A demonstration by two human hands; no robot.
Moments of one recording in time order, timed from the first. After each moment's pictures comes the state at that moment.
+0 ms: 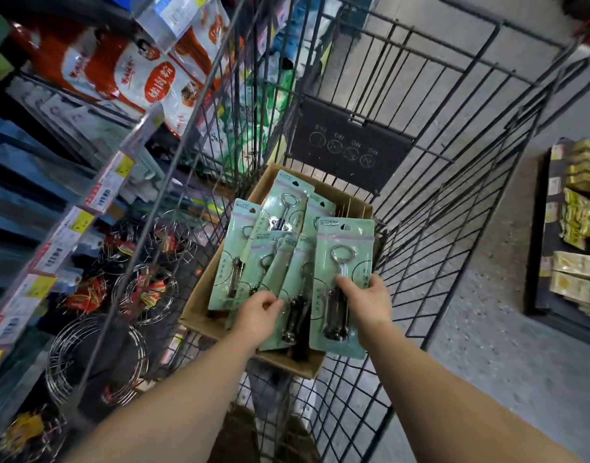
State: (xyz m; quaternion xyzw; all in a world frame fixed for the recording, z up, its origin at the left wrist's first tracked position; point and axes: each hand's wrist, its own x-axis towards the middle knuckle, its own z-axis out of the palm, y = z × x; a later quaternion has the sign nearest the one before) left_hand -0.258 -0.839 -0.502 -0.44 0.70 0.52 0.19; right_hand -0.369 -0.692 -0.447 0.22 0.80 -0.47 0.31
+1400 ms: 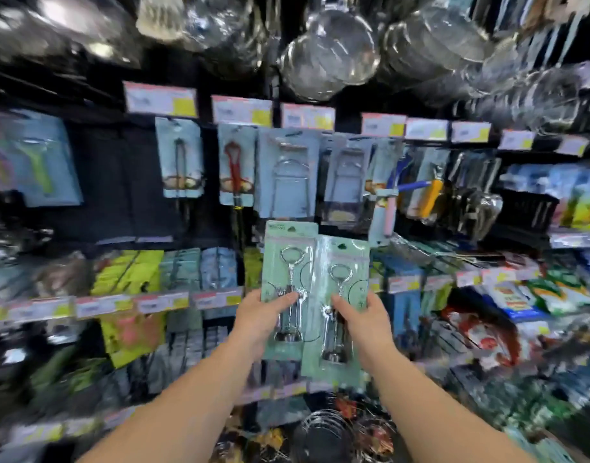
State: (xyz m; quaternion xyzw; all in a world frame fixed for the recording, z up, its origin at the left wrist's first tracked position) left_hand 0.346 -0.819 -0.067 -0.51 0.42 0.54 -0.52; right_hand 0.168 -0.800 -0.070 -0.42 0.60 -0.58 0.36
